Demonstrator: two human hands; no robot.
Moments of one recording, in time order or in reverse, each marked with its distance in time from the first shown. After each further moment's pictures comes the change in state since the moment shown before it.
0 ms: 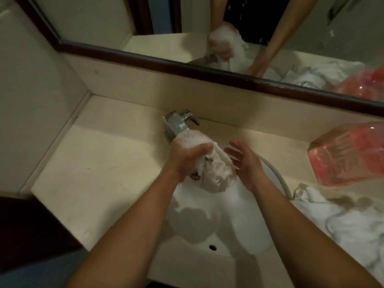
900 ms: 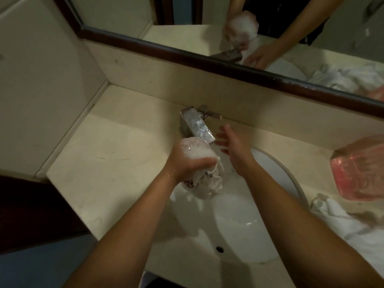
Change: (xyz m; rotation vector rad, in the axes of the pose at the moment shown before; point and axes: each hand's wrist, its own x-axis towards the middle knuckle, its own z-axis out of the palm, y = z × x) left_hand -0.013 0.003 -0.043 0.296 -0.095 0.131; right_hand 0.031 -0.010 0.078 -0.270 -0.104 -0.182
